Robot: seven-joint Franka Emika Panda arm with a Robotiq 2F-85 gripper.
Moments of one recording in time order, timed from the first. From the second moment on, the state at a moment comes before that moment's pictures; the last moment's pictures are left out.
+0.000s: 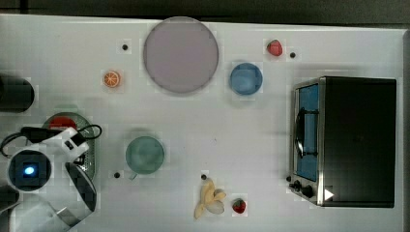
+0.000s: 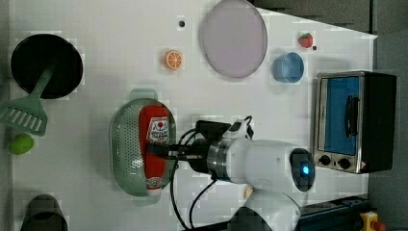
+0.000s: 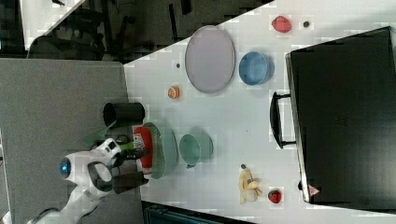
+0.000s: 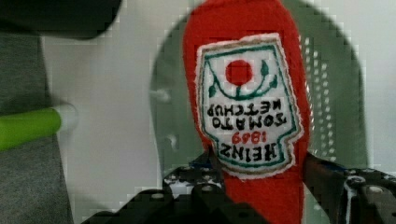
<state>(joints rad) 0.00 0.34 0.73 -2.27 0.07 1.14 -0.05</state>
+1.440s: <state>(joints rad) -0.23 -0.08 0.54 -2.22 0.05 0.73 -0.01</state>
